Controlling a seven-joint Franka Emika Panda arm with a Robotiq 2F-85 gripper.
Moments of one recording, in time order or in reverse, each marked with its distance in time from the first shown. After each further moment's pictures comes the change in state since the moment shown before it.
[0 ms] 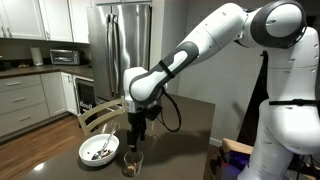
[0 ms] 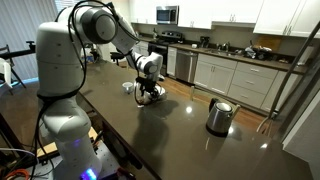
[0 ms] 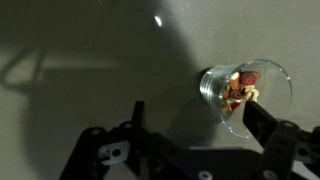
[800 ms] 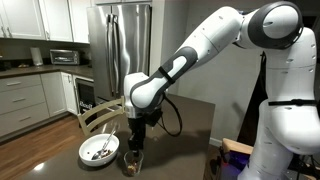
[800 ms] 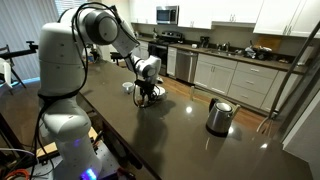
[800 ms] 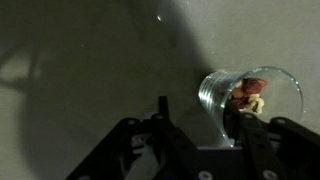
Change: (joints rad) arm 0.003 0.025 0.013 -0.028 0.000 0.062 0.006
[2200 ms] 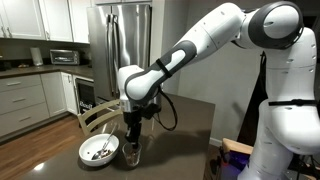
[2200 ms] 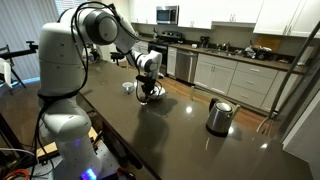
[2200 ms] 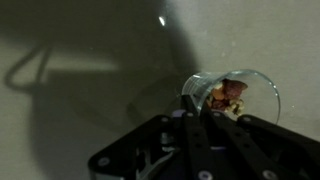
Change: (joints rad) arm 0.007 0.000 0.000 0.089 -0.039 -0.104 0.000
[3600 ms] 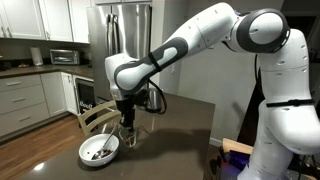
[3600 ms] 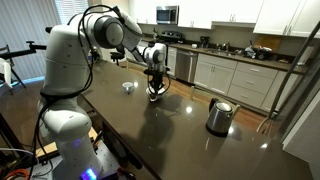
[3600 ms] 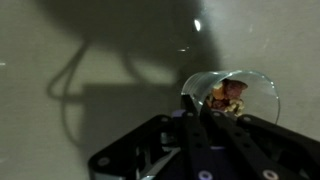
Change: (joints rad) arm 0.010 0.083 -0.035 0.242 -0.215 -0.186 0.046
